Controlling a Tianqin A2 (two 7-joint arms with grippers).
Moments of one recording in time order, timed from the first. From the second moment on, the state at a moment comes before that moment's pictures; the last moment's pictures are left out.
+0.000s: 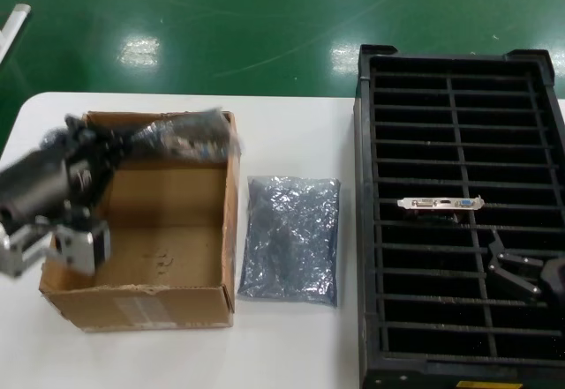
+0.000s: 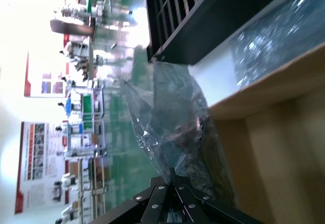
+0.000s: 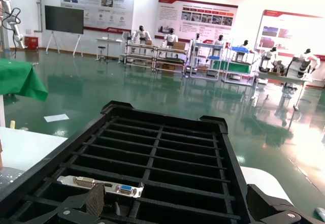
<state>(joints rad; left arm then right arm) -0.35 -0.82 1.73 -1.71 -1.10 0.44 0.33 0.02 0.31 -1.61 1.60 1.74 -0.02 0.01</state>
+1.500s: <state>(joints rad) 0.00 -0.90 1.68 -1.96 -1.25 0.34 0.40 0.16 0.12 -1.52 1.59 1.80 -0.22 -0.24</state>
